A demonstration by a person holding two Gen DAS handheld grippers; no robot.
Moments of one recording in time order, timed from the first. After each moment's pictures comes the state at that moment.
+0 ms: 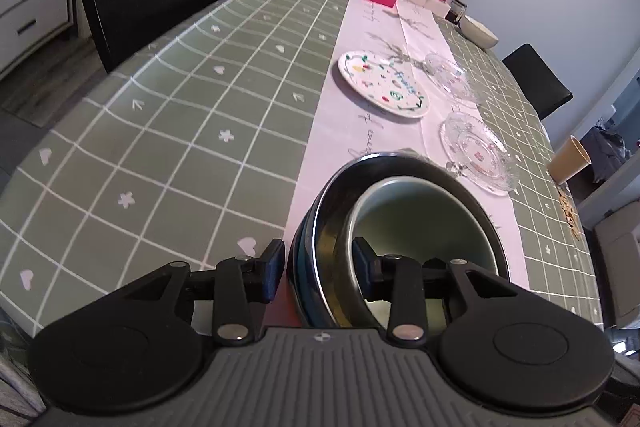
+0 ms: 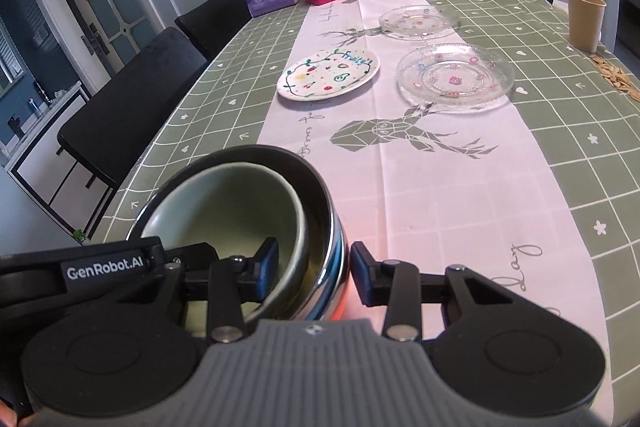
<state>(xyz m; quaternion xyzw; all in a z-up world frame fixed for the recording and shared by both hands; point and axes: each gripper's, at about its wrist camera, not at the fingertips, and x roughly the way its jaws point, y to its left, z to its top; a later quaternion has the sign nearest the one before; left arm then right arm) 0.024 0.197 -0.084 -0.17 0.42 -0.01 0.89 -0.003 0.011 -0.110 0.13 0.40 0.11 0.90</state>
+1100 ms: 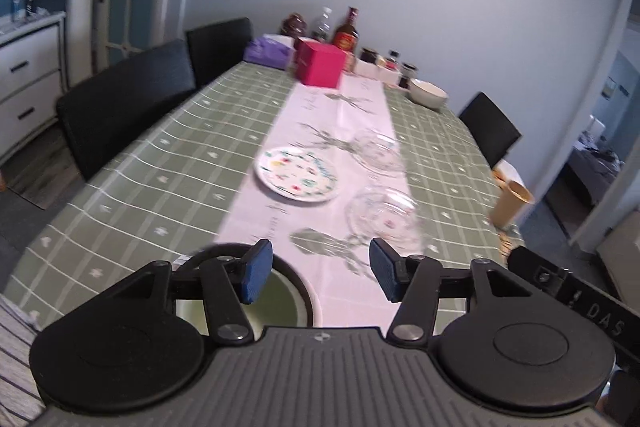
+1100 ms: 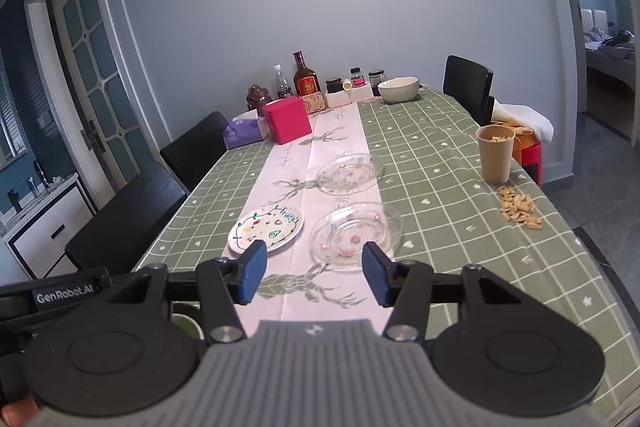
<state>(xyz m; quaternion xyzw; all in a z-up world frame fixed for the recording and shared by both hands) -0.004 0.086 0.019 -0.13 0.32 -0.02 0.94 -0.041 -0.136 -0.006 0.13 0.25 0.07 0.96</state>
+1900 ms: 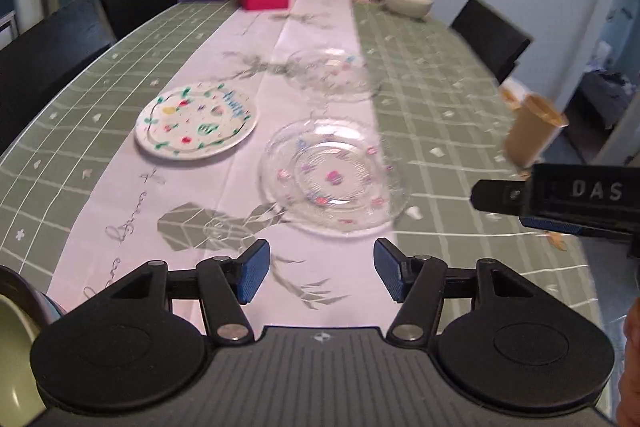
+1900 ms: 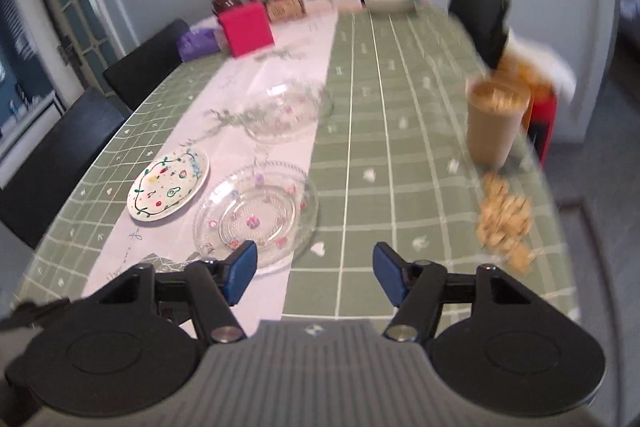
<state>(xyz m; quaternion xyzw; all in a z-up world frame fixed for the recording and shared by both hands) 0.135 -0.032 -0.085 -0.06 0.42 -0.01 0.91 0.160 -0.233 -0.091 0.15 0.42 0.11 0.89</state>
